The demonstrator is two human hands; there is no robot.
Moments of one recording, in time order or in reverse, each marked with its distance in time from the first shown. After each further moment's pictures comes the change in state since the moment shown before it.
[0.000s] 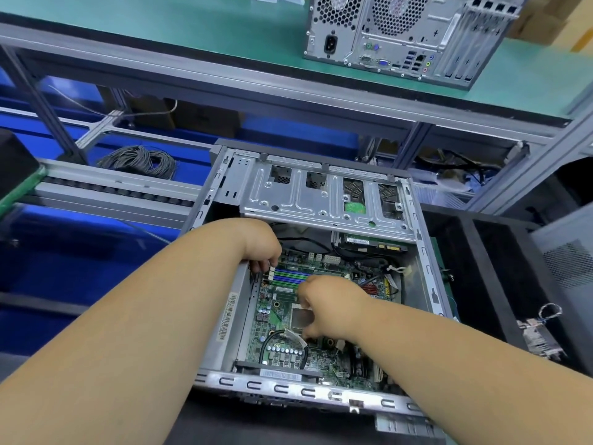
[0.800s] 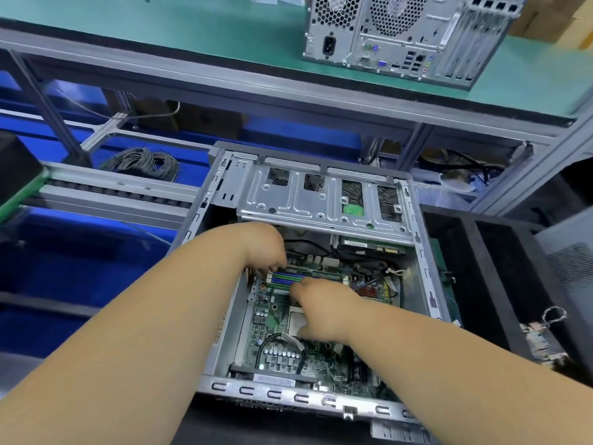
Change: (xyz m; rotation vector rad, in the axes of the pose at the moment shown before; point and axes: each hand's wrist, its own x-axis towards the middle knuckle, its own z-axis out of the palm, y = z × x) left_hand -0.019 0.017 0.003 0.199 0.046 0.147; right_hand 0.005 -0.001 0.004 0.004 -0.008 -0.029
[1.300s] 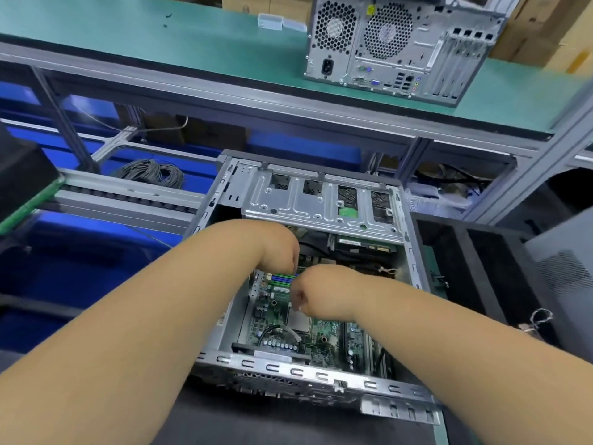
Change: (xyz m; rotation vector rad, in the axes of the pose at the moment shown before) left_hand -0.025 0.021 0.001 0.366 0.006 0.159; right_hand -0.025 -0.012 -0.049 0.002 -0.072 -0.067
